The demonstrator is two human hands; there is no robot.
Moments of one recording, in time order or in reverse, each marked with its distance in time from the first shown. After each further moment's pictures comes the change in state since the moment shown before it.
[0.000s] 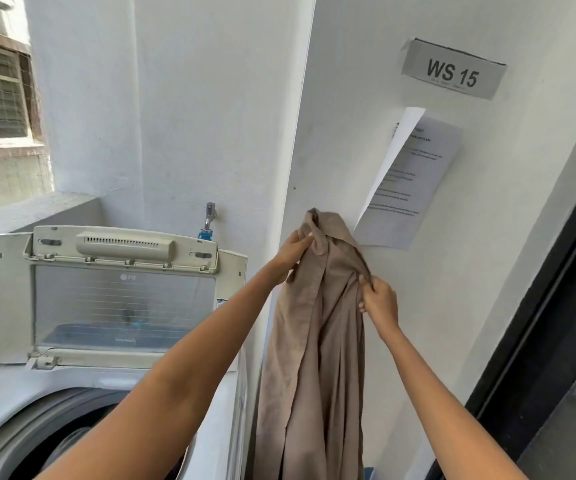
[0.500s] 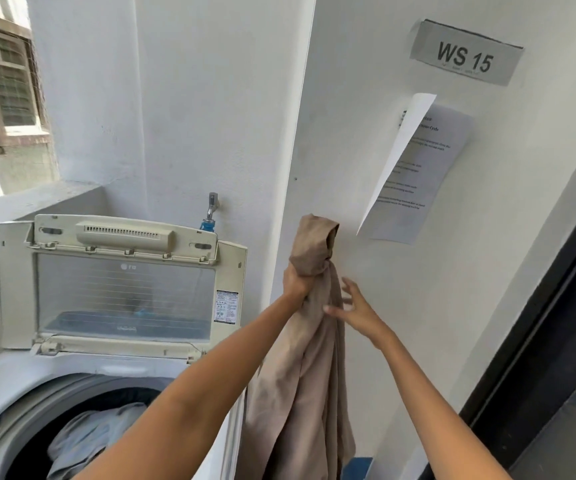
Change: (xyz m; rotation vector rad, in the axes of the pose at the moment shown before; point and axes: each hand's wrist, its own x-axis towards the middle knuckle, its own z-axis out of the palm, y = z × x) left_hand -0.011 -0.066 0.039 0.065 0.353 -0.097; right_hand -0.010 0.024 0.015 0.161 -0.567 -0.001
